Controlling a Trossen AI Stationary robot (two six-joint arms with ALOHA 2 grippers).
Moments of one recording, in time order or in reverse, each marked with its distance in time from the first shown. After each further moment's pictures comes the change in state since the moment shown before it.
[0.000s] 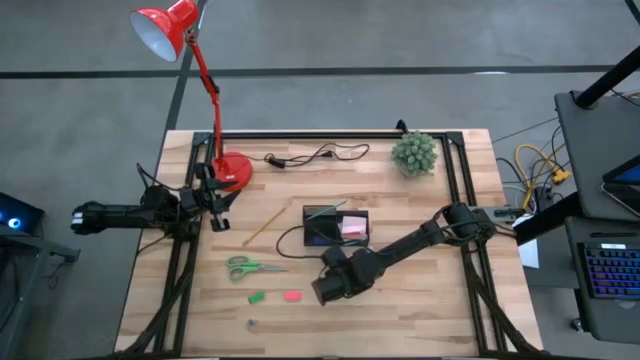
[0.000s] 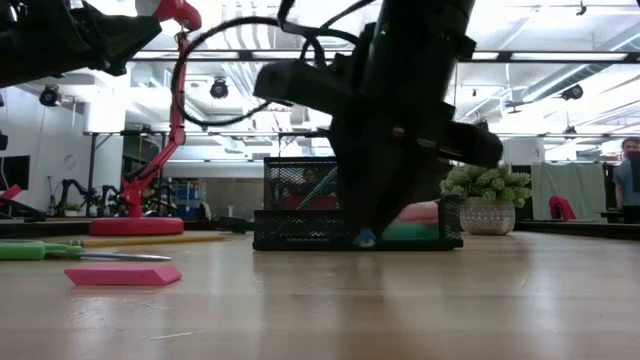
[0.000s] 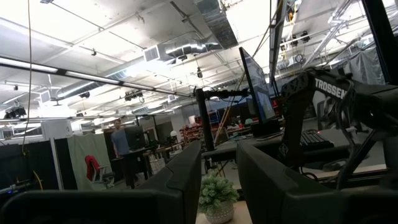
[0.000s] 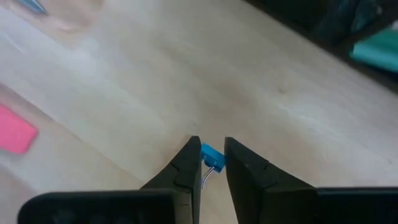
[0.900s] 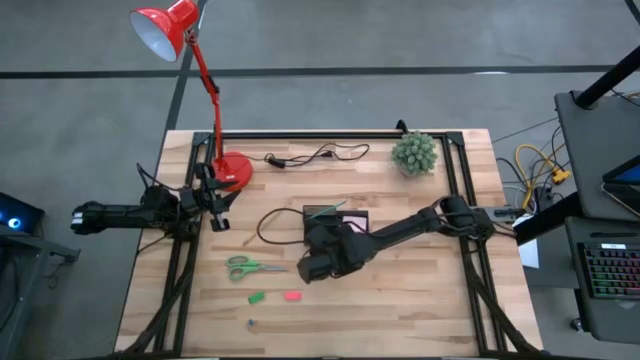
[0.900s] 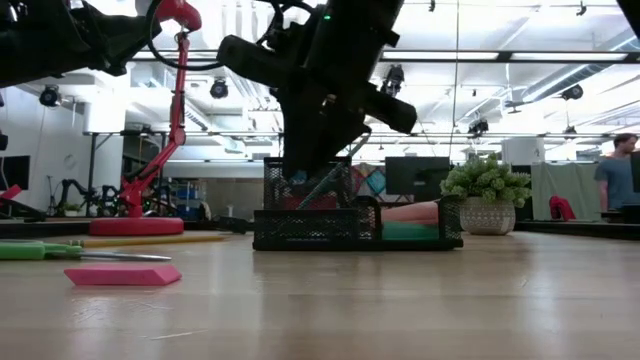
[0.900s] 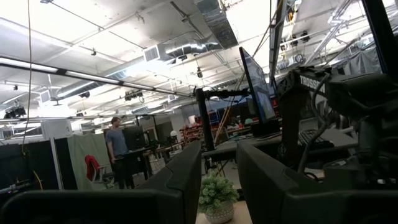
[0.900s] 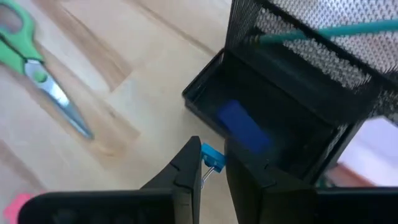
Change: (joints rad) left arm 0.000 0.000 0.000 0.000 0.000 0.000; right arm -0.103 -0.003 0.125 -0.001 0.189 -0.273
